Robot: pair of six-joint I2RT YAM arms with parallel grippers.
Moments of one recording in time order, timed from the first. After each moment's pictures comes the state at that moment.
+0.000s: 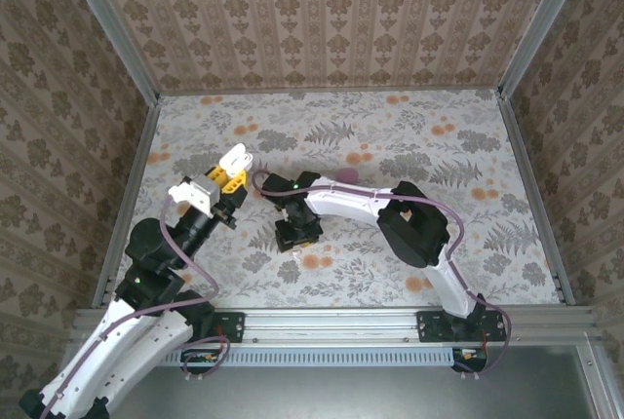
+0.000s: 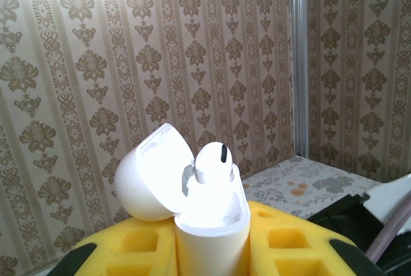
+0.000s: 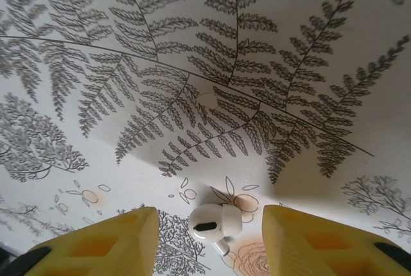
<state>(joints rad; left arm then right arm) -0.67 0.41 0.59 0.03 0.02 0.10 0.95 2.18 1.70 -0.98 -0.22 0.61</state>
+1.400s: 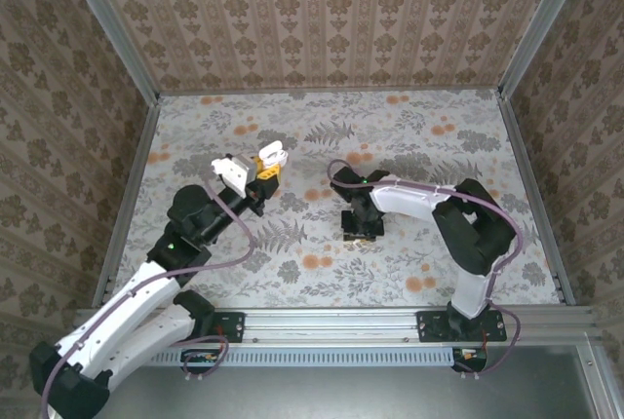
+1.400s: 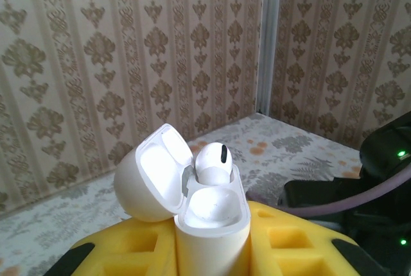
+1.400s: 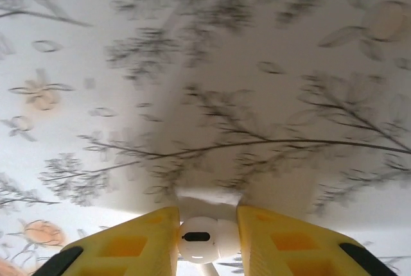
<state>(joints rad) -0.67 0.74 0.60 0.18 0.14 -0.01 0.68 1.80 1.10 -0.80 -0.09 0.75</state>
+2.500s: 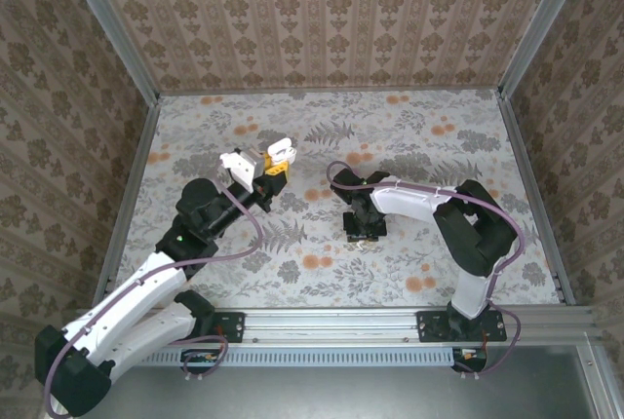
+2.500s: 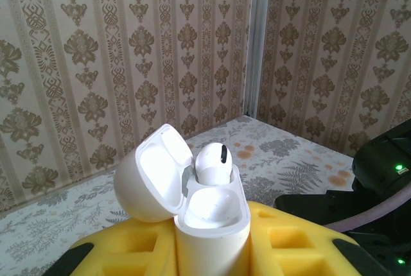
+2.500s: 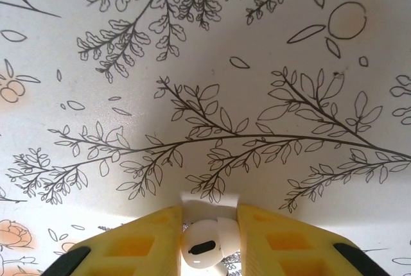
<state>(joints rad) -0.68 0.81 0.61 0.24 0.16 -0.03 0.70 1.80 1.11 -0.83 -0.04 0.71</state>
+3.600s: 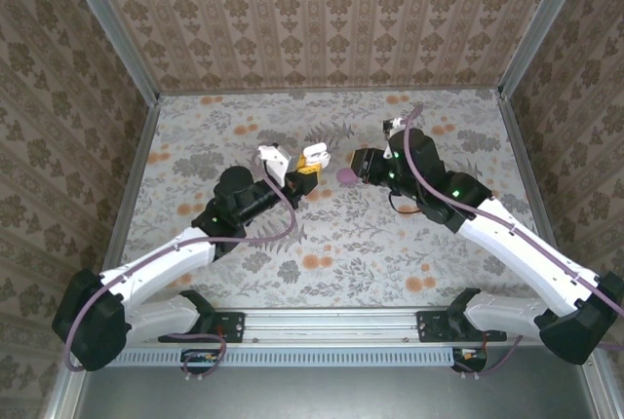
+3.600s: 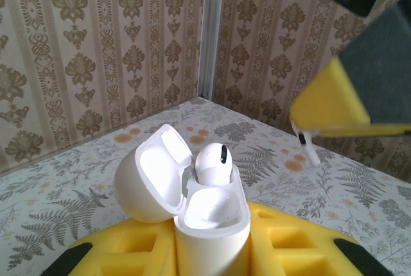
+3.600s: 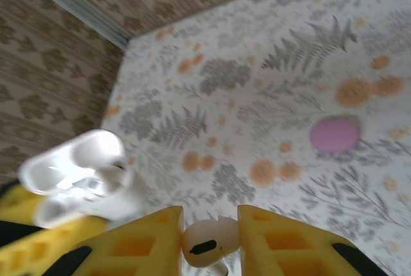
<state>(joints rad) -0.76 1.11 0.65 0.46 0.24 -0.10 0.66 1.15 1.16 -0.49 0.09 0.74</state>
